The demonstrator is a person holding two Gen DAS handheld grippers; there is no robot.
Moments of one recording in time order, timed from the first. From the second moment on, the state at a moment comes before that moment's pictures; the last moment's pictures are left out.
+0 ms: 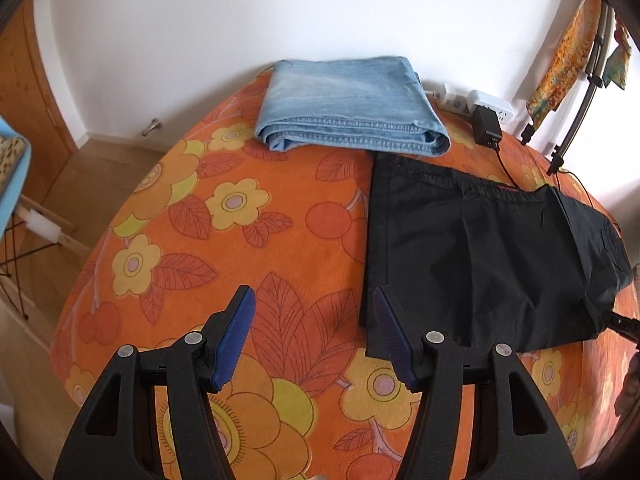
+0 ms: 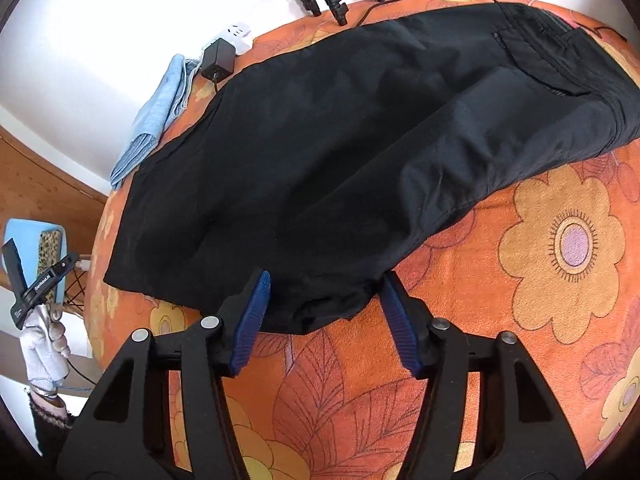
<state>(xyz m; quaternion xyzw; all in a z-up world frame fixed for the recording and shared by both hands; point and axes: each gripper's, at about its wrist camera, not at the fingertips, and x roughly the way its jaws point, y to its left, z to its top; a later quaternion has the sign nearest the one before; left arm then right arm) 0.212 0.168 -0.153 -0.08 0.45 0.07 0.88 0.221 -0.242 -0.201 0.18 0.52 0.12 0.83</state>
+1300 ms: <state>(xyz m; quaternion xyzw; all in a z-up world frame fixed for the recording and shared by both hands) 0.213 0.140 -0.181 -0.08 0.50 -0.01 0.86 0.328 0.021 -0.119 -0.17 0.44 0.36 0.81</state>
